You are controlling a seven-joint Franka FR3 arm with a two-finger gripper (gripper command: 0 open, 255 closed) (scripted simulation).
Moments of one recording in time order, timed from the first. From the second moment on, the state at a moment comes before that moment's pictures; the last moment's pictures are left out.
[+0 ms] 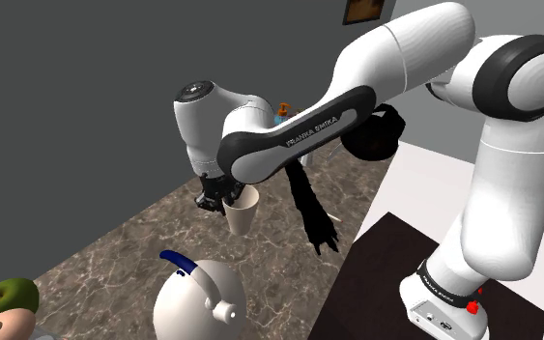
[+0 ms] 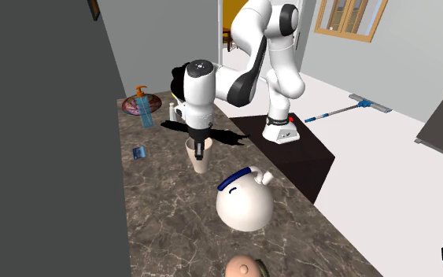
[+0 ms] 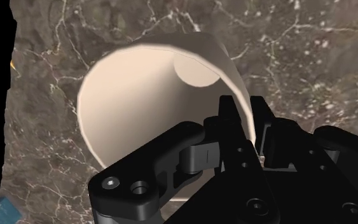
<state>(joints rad) 0.19 0.31 0.59 -1.84 -0.36 2.01 1.03</state>
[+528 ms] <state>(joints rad) 0.19 0.27 0.60 -1.78 -0.32 1.92 1.00</state>
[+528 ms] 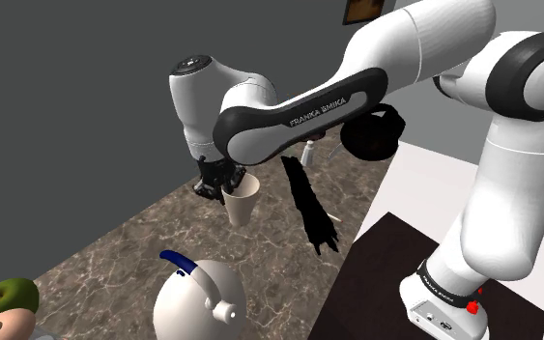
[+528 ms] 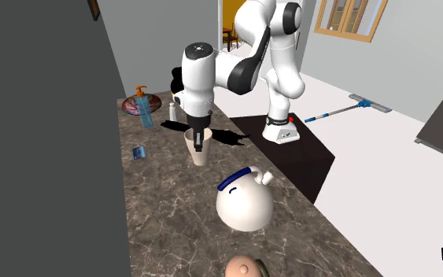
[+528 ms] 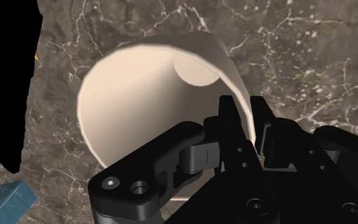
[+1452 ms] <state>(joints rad) 0.19 0.22 0.61 -1.65 -0.28 1.76 0.96</state>
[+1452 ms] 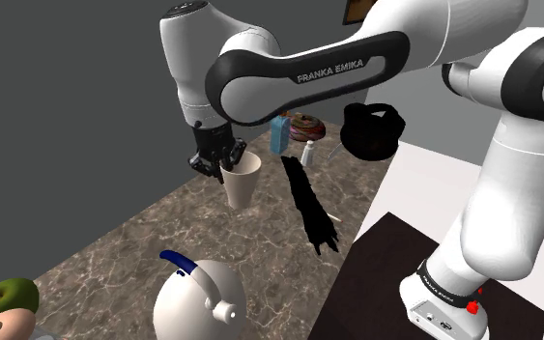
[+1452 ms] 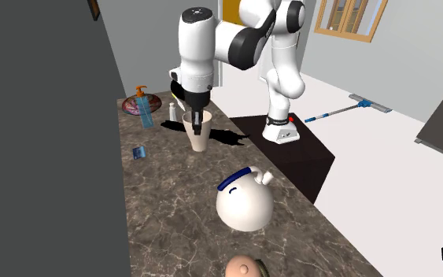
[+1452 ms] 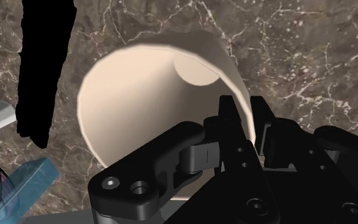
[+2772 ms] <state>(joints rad) 0.11 0.13 0.58 -1.56 -0.23 1.61 0.80</state>
